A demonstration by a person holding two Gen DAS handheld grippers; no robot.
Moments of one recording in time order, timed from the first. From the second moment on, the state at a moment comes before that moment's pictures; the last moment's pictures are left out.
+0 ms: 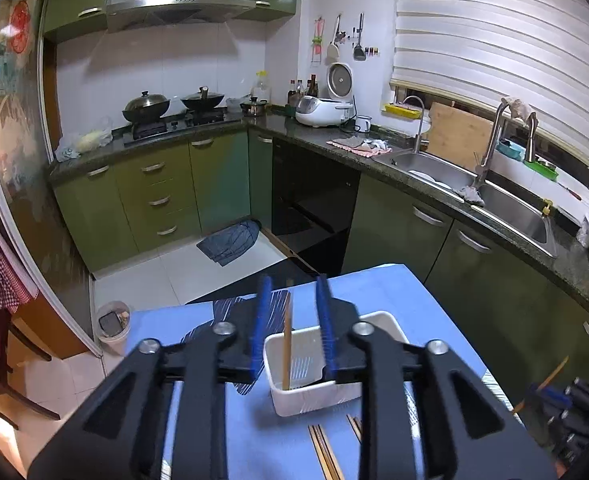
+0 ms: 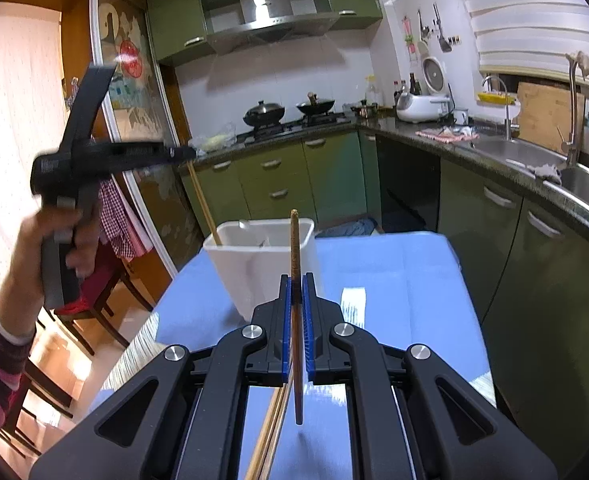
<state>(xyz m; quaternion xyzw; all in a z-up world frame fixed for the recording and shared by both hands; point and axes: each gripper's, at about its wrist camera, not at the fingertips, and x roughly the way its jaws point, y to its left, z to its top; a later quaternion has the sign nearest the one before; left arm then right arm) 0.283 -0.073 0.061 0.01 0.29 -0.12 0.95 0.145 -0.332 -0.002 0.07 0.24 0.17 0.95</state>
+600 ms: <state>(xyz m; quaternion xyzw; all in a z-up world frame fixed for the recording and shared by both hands) 0.229 -0.049 0.067 0.03 0.27 -0.14 0.95 0.247 -0.305 0.113 0.10 0.13 0.14 0.98</state>
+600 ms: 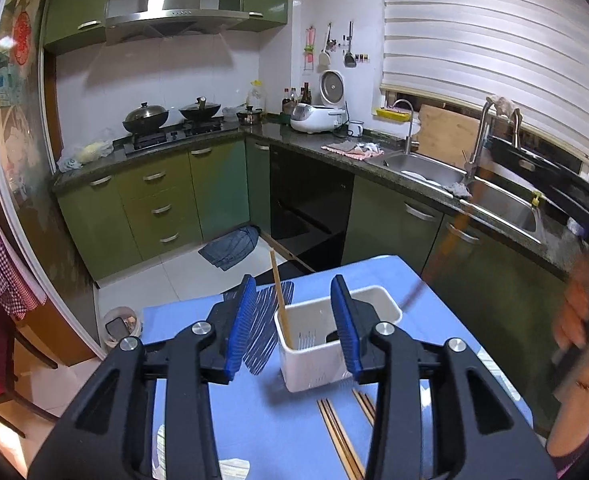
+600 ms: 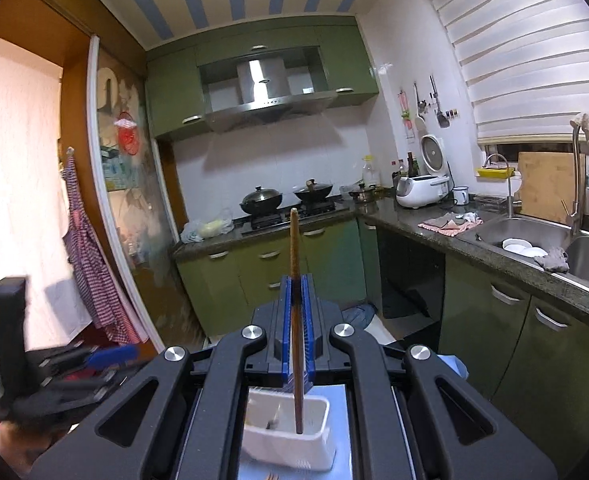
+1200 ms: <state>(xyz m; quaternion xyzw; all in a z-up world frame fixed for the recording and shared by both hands) 0.222 -0.040 0.034 0.02 0.32 -0.15 0.94 0.298 -0.279 0.036 0.07 0.22 0.14 0.96</state>
